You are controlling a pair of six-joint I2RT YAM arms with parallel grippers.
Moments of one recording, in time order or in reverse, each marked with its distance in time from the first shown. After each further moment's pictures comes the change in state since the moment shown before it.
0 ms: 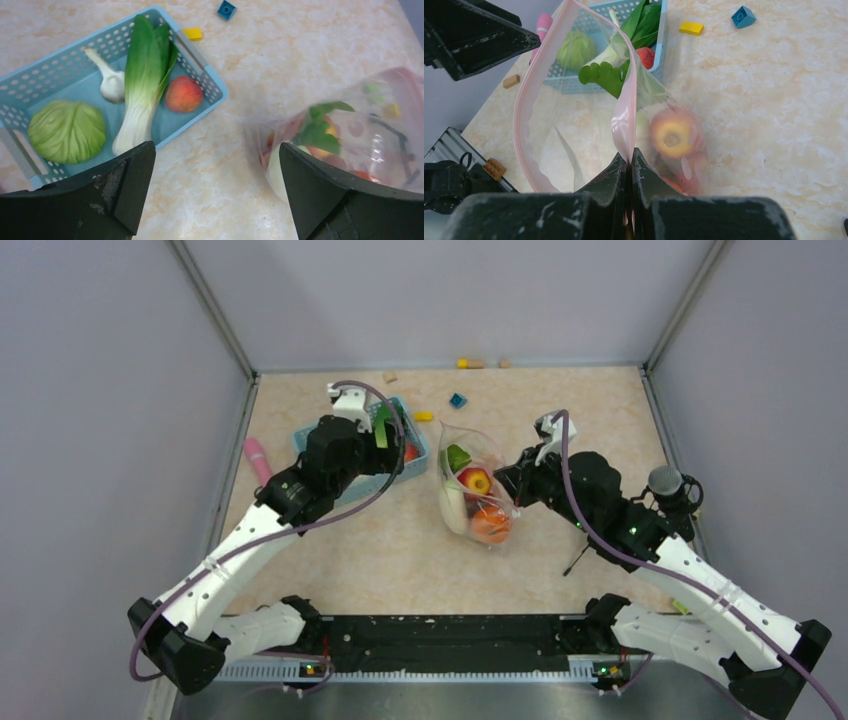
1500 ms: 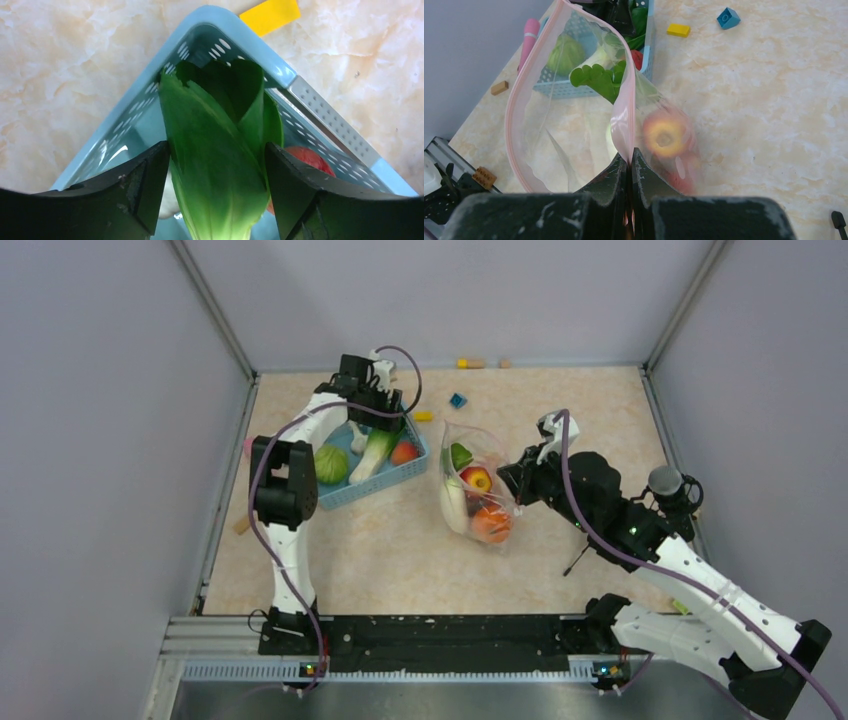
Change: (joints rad) left arm 0.447 1.025 0.610 -0.062 0.518 0.422; right arm 0.000 0.000 0.000 -0.005 0.049 -0.001
